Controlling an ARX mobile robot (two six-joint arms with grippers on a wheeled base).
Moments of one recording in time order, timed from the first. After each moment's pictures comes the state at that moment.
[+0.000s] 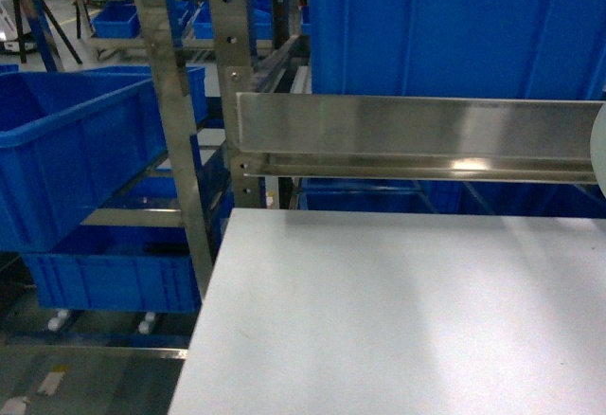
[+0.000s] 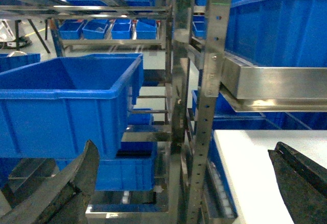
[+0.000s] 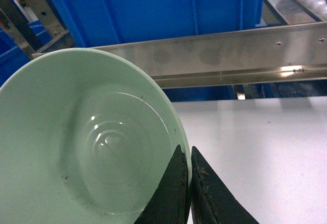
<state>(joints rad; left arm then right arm) 0.00 0.01 0.02 0.00 0.00 0.00 -0.05 0.87 0.41 0.17 -0.22 0.16</state>
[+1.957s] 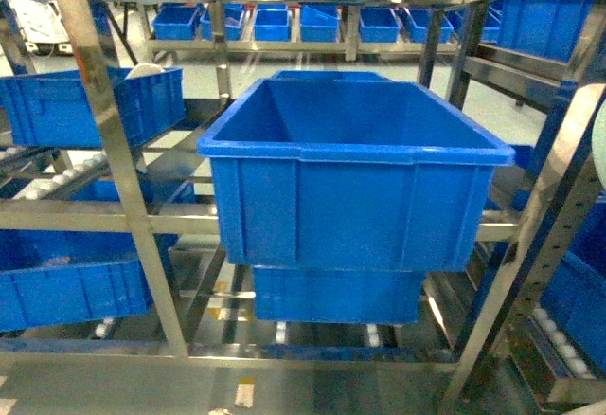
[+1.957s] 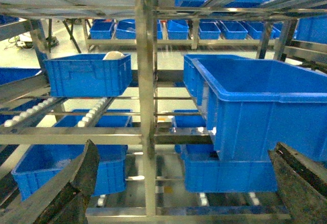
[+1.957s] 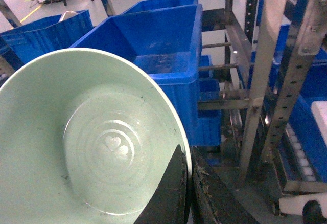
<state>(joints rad) 0.00 0.01 0.01 0.00 0.00 0.00 -0.05 0.87 0.41 0.17 -0.22 0.16</state>
